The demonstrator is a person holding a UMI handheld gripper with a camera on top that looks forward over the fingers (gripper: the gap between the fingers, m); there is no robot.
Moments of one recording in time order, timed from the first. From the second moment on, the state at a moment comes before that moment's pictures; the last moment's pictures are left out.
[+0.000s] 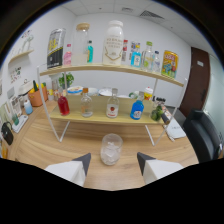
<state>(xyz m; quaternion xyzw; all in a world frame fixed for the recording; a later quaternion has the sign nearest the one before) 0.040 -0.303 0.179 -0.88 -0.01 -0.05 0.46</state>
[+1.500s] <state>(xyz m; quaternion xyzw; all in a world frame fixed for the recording) -0.138 -0.114 0.183 -0.82 0.00 0.01 0.58</state>
